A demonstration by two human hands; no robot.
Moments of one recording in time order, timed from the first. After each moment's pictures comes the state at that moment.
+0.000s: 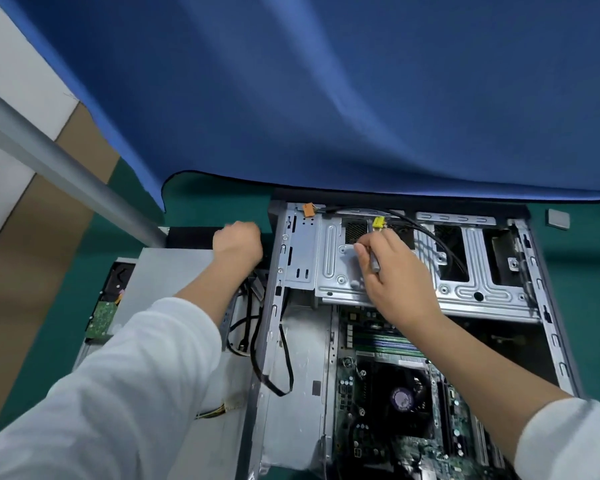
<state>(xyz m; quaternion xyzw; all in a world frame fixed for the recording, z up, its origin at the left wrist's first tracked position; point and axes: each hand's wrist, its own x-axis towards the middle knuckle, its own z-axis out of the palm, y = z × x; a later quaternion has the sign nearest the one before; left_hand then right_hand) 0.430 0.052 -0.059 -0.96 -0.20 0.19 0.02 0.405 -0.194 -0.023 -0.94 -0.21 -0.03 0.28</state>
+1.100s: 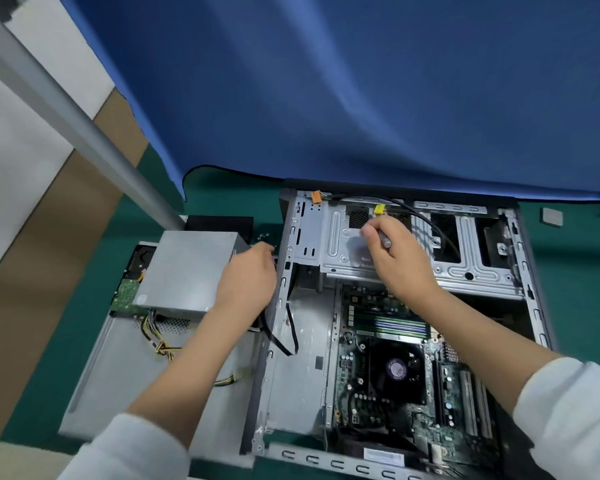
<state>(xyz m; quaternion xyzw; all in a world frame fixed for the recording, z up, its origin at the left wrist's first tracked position) 0.320 0.008 -0.007 -0.94 -0.22 0.04 -0.24 0.401 -0.205 -0.014 -0.90 -0.18 0.03 0.40</state>
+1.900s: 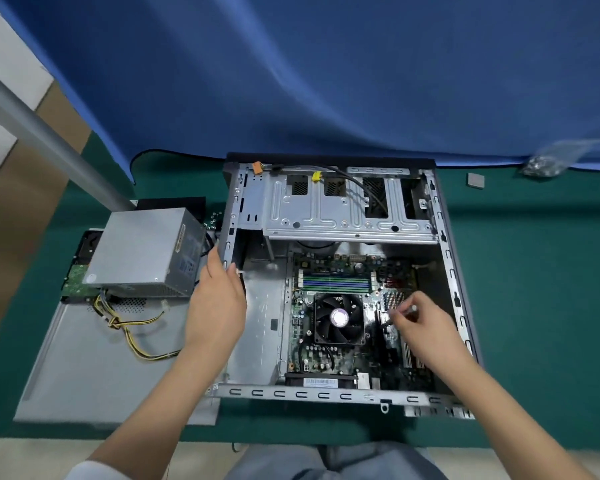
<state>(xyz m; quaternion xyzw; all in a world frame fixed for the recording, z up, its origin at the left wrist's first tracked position) 0.242 -0.063 -0.008 -0.95 -0.25 0.00 -0.21 0.266 -0.346 -0.023 -0.90 0.08 0.20 0.38</state>
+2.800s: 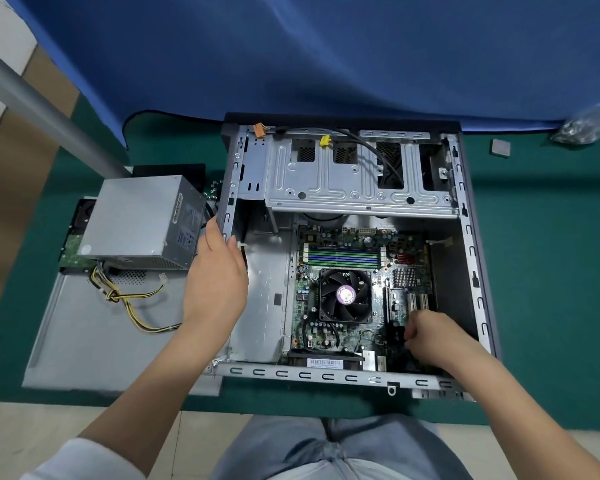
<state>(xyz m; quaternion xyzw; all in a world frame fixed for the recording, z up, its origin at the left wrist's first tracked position) 0.244 -0.061 -0.017 -0.95 -0.24 -0.01 -0.18 0.263 -0.347 -0.036 -0.90 0.01 0.44 0.06</state>
